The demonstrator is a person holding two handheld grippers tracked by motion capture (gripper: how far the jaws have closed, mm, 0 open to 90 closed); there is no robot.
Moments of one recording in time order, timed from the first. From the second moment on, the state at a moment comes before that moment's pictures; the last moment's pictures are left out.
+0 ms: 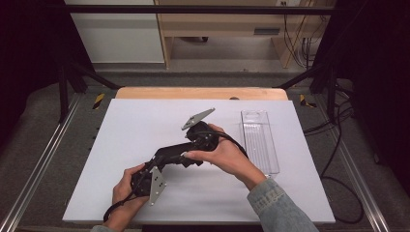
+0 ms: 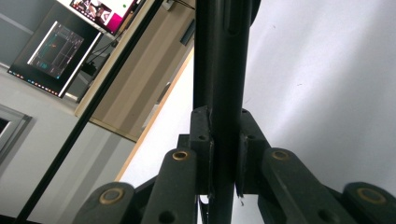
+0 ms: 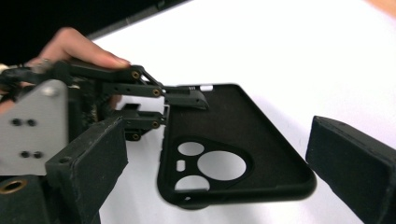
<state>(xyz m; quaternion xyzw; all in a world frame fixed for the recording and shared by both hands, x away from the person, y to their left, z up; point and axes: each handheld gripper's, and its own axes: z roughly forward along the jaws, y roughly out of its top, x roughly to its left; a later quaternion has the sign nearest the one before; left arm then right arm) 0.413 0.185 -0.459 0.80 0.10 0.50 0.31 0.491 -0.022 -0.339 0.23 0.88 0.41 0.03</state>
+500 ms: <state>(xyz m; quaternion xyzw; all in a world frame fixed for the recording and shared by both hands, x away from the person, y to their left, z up) 0.415 0.192 -0.456 0.80 0.13 0.50 0.32 0.480 -0.037 -0.335 0.22 0.86 0.45 0.08</state>
